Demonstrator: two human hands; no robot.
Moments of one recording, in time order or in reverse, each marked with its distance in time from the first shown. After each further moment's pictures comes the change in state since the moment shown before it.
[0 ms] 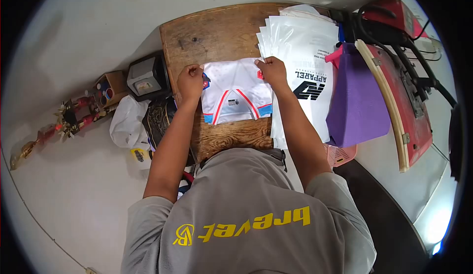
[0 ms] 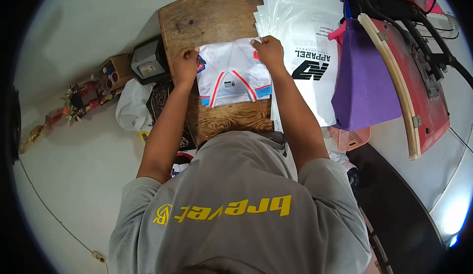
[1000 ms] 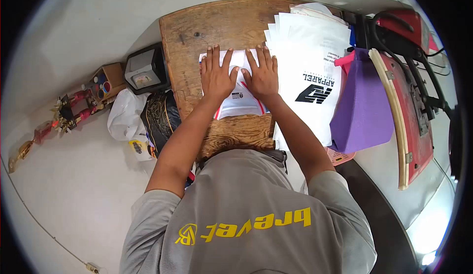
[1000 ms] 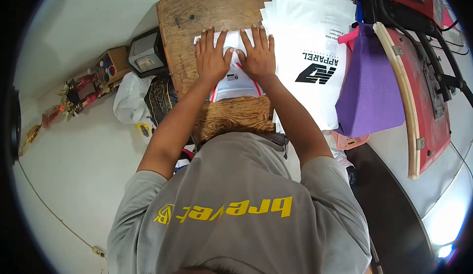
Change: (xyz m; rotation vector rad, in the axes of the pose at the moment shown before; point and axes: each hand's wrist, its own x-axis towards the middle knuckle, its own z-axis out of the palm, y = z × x) left_hand -0.028 0.037 0.051 0.562 -0.114 0.690; right_hand -0.035 -0.002 0.042 -0.709 0.146 -0.837
